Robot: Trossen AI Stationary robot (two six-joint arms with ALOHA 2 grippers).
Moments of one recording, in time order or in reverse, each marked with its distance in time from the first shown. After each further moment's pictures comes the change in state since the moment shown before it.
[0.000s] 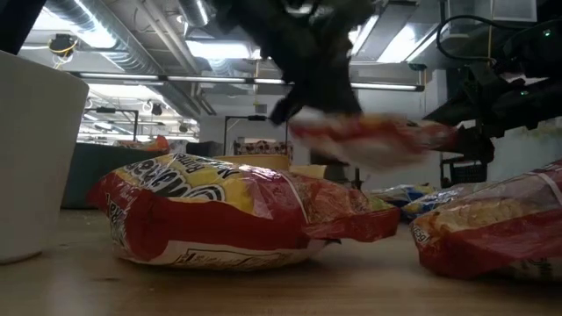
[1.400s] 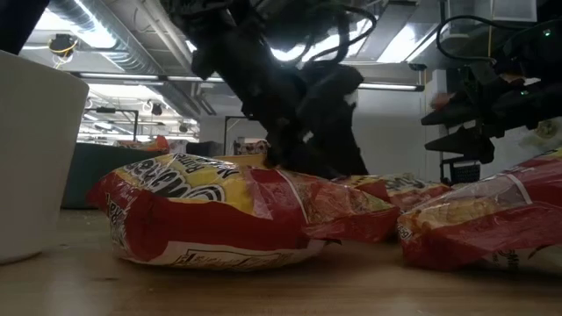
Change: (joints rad) left arm -0.086 0.094 -0.185 0.236 -0.104 0.184; right arm 0.000 -0.001 0.000 0.001 -0.007 0.005
